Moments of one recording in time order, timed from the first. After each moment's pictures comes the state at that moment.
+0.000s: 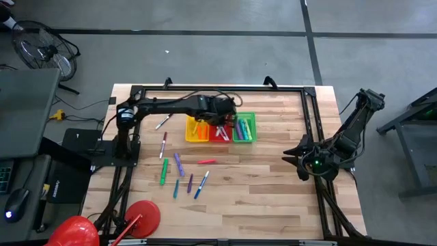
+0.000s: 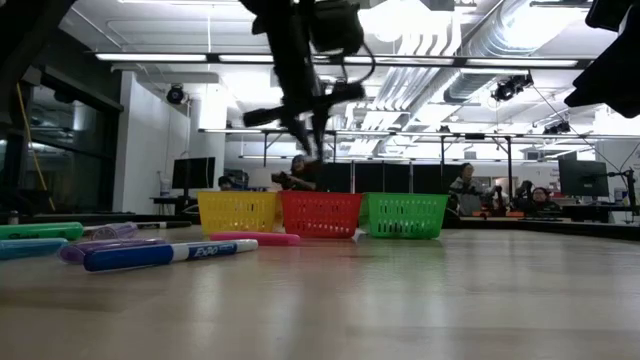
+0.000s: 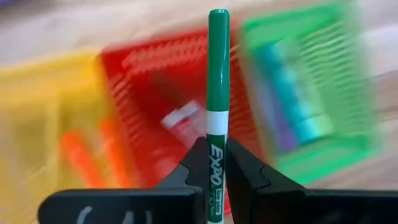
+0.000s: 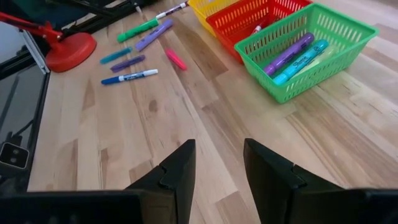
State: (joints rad) left arm 0.20 1.95 1.70 -0.92 -0.21 -1.10; right arm 0.89 0.63 0.49 -0.77 0.85 1.16
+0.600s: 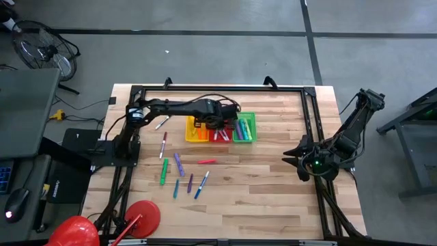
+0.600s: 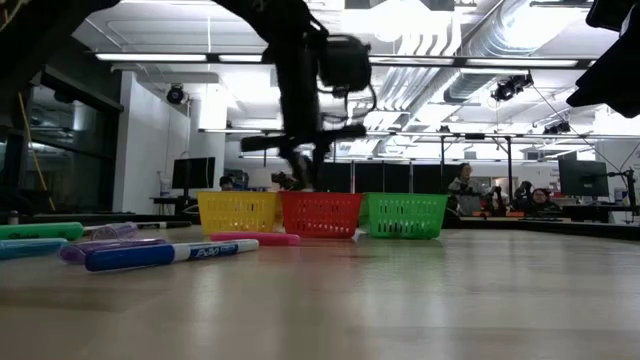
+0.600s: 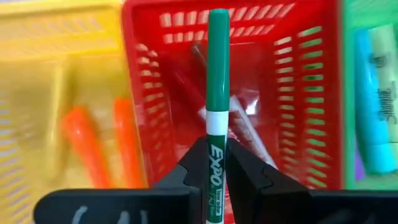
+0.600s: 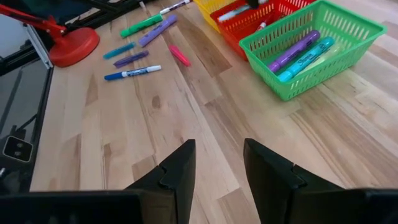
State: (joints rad) left arm 0.22 2.06 1.70 -0.94 -0.20 -1.24; right arm 0.89 0.63 0.49 -0.76 0.84 1.14
